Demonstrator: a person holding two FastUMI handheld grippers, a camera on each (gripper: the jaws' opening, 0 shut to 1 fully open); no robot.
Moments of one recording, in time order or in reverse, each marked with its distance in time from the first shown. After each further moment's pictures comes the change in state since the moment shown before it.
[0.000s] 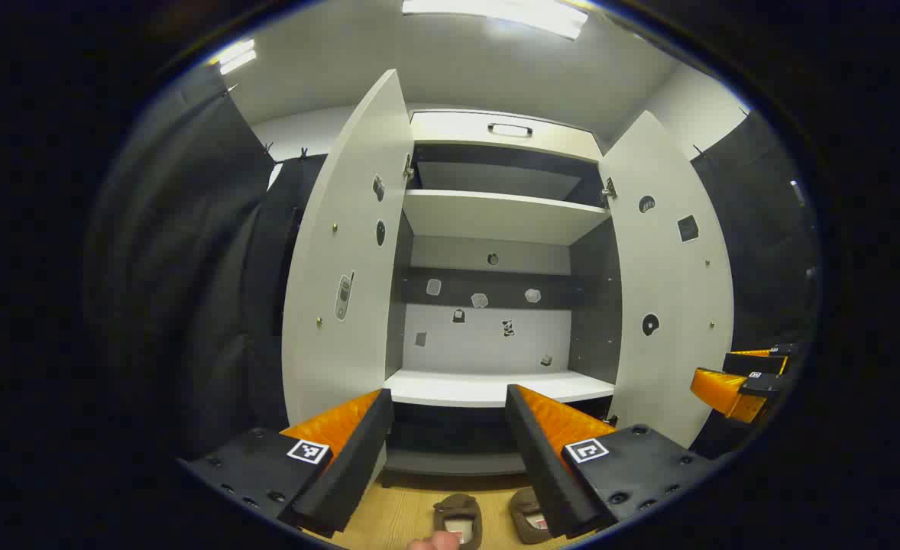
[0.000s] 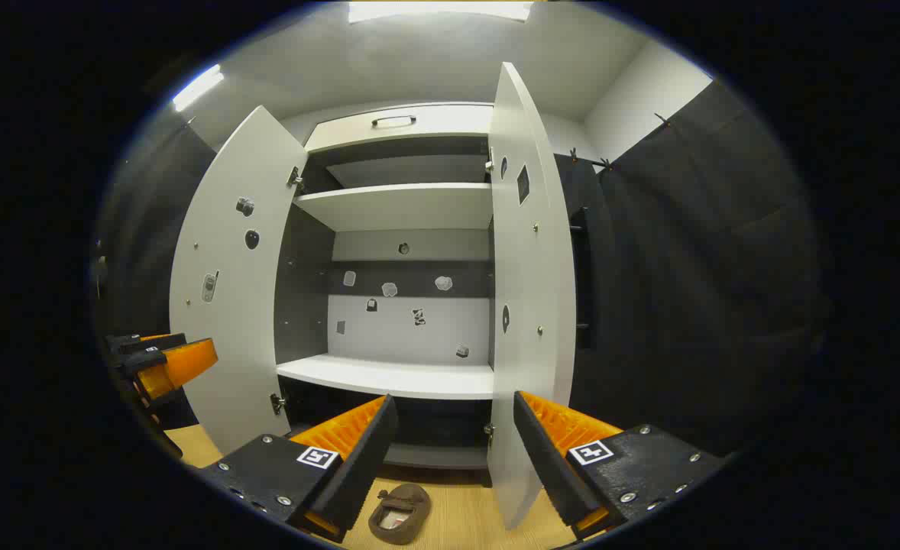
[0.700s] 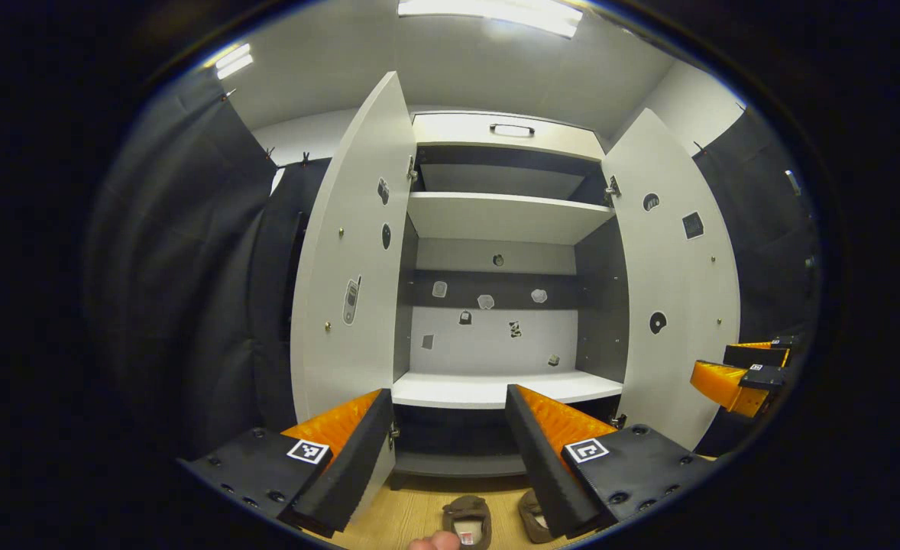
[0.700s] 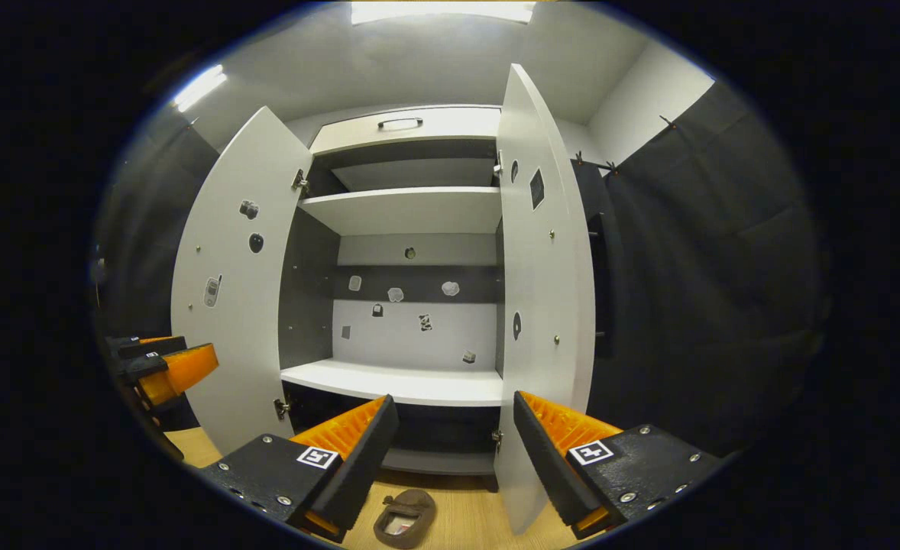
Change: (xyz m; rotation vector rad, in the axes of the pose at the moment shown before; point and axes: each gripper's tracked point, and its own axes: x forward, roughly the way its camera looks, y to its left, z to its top) left arm 0.000 0.007 0.001 0.021 -0.006 0.015; right arm 0.011 0.011 0.006 -0.001 -0.020 0.020
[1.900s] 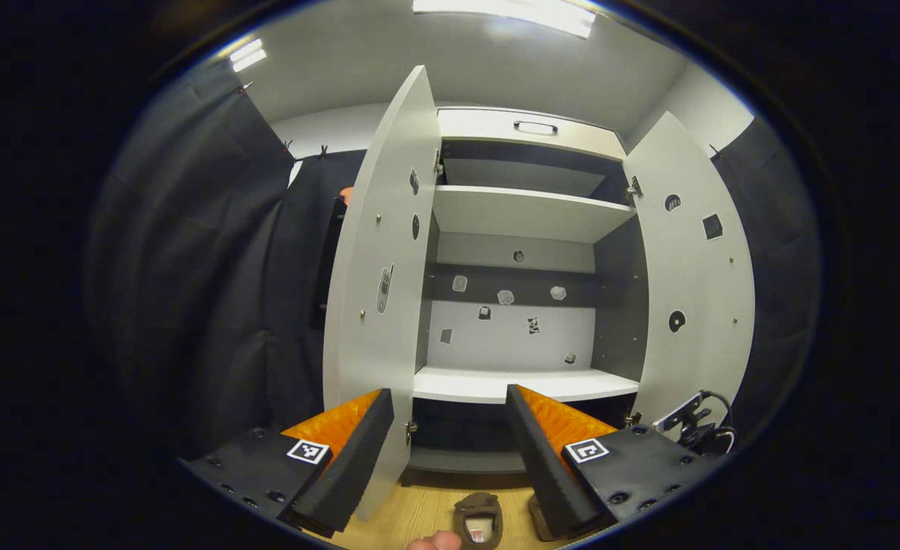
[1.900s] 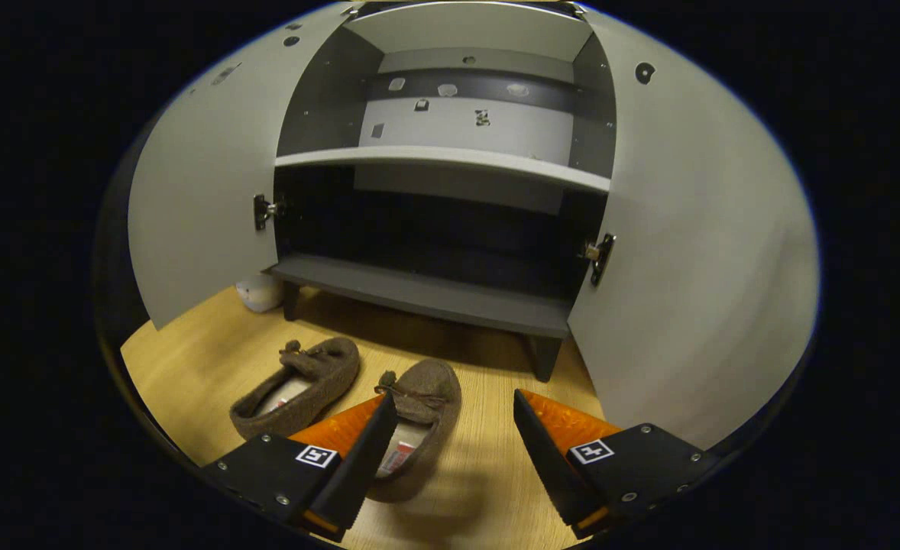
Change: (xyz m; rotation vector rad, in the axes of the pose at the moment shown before) left arm -0.002 0.032 -0.013 -0.030 0.023 0.055; right arm 0.043 0.045 -0.330 -0.154 0.656 0.126
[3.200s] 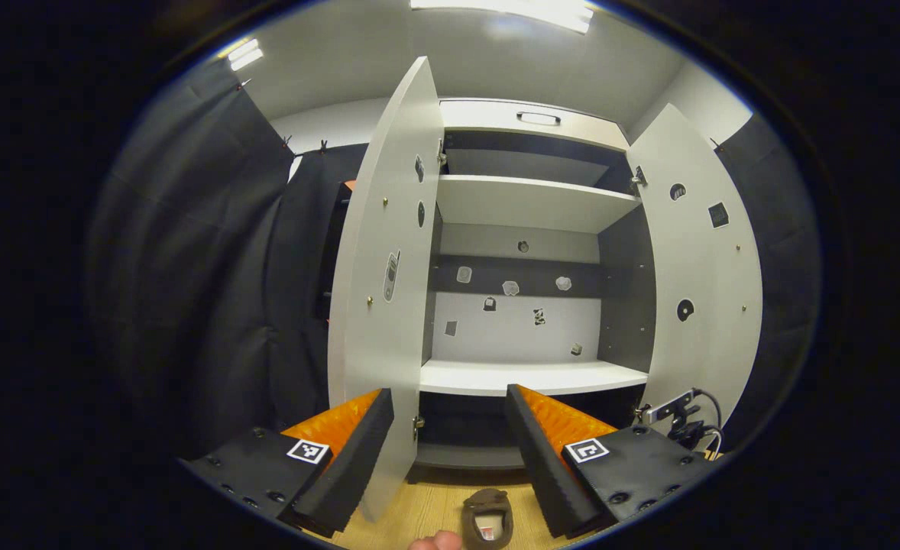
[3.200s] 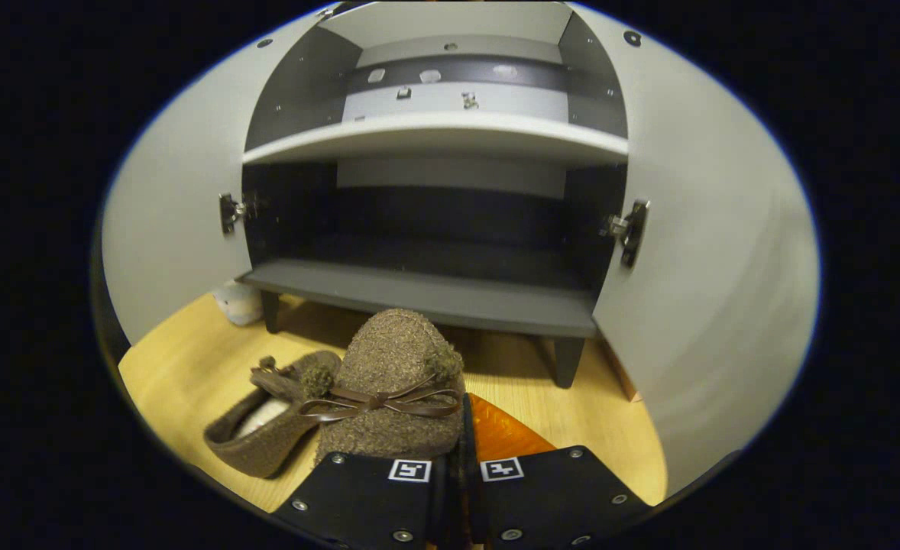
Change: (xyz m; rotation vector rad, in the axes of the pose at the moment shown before) left arm 0.009 0.005 -0.011 0.013 0.020 -0.008; right arm 0.016 -0.002 0.048 0.091 -0.136 0.015
